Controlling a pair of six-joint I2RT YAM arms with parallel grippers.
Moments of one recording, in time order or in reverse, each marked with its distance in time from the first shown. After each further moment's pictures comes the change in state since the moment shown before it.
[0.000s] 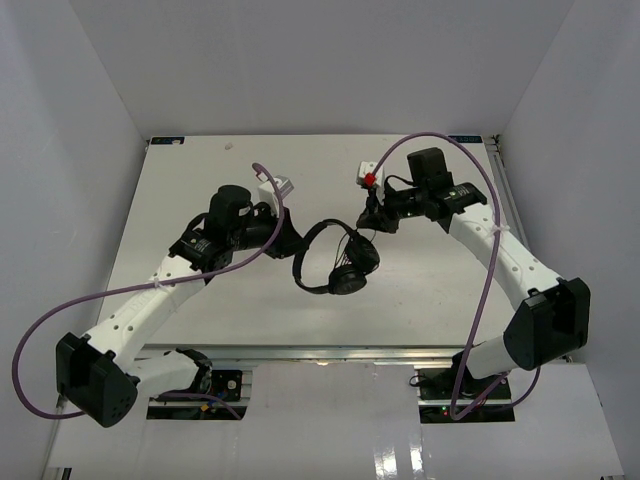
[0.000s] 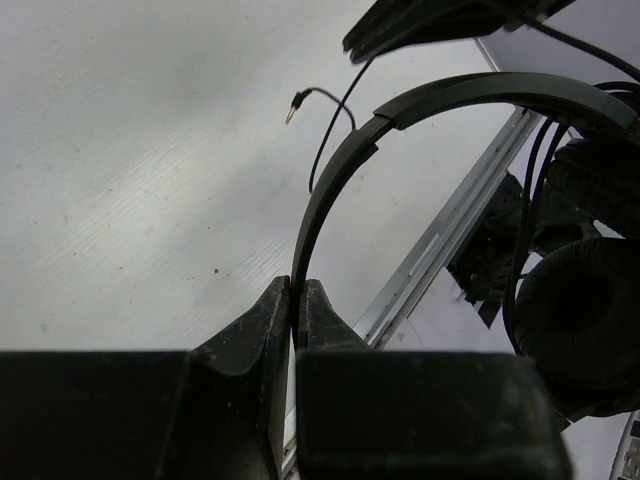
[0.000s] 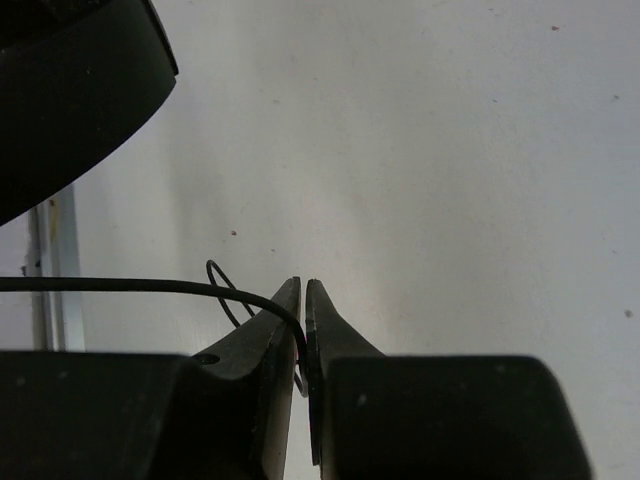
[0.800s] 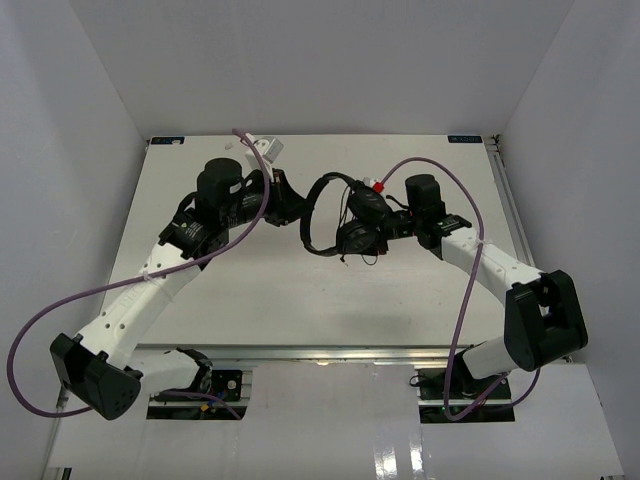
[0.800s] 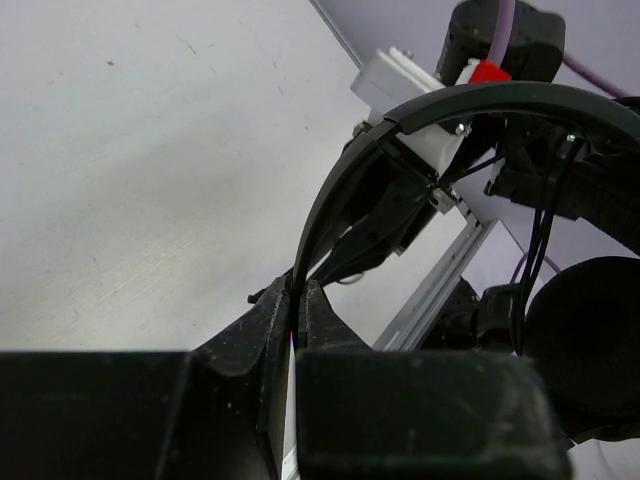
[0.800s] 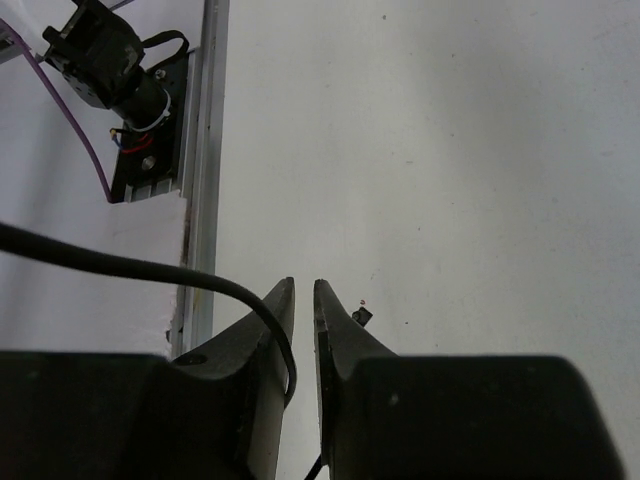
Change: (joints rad) left arm -0.004 0.042 0.230 0.039 -0.109 -0.146; right arm 0.000 -0.007 -0.359 0.559 -0.335 0.489
